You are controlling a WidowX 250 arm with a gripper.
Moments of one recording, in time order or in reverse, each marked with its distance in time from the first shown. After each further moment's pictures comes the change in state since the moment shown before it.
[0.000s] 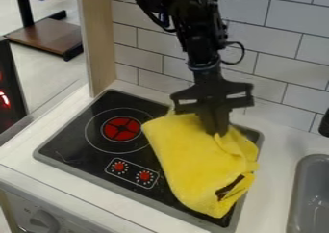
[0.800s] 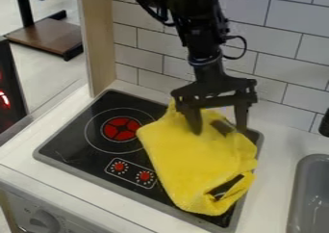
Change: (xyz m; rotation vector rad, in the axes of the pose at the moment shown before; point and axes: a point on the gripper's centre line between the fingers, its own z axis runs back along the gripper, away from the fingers) arm -0.010 -0.010 0.013 -0.027 0.006 -0.036
